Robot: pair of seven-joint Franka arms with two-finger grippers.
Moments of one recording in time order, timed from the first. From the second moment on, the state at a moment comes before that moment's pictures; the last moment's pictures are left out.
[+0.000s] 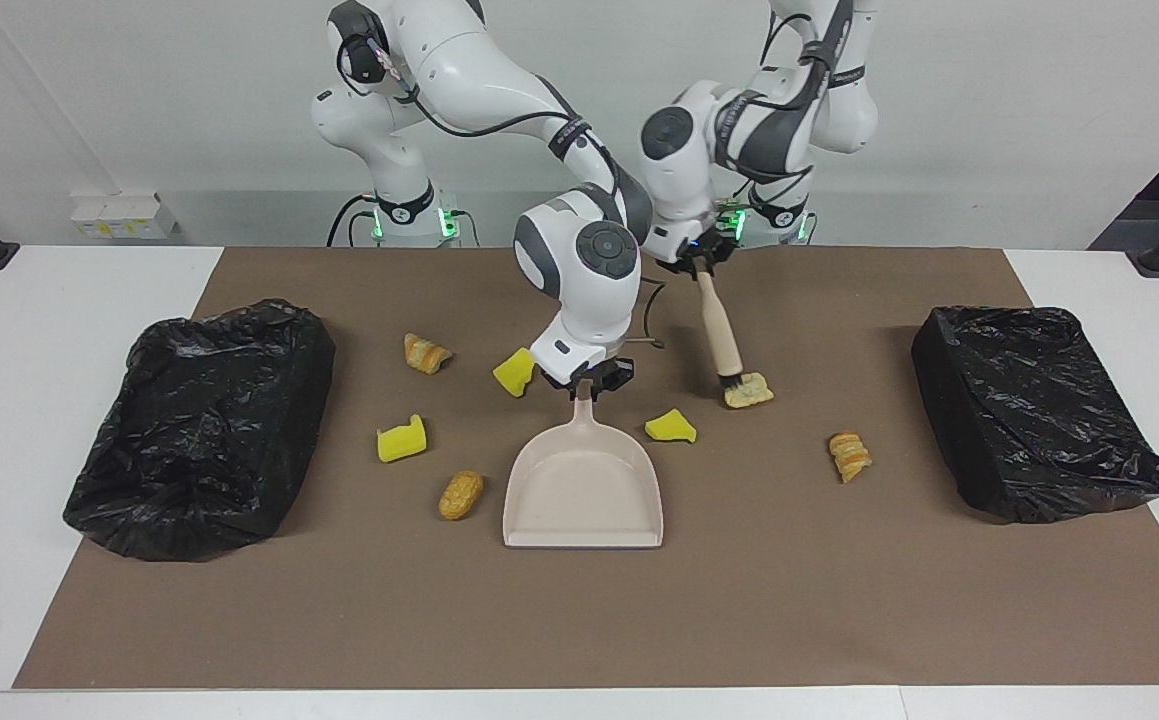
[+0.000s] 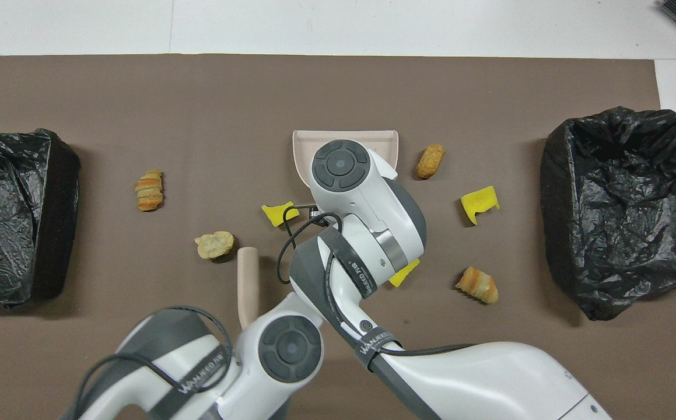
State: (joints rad) left arm -0.60 -0.13 -0.05 -2.25 0.16 1.79 -0.77; right arm 0.61 0.51 -0.03 -1.53 0.02 1.94 0.61
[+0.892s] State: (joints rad) left arm -0.12 -0.03 -0.05 -2.24 0.25 2.13 -0.39; right arm 0.51 0.36 -0.04 -1.53 0.02 1.75 0.11
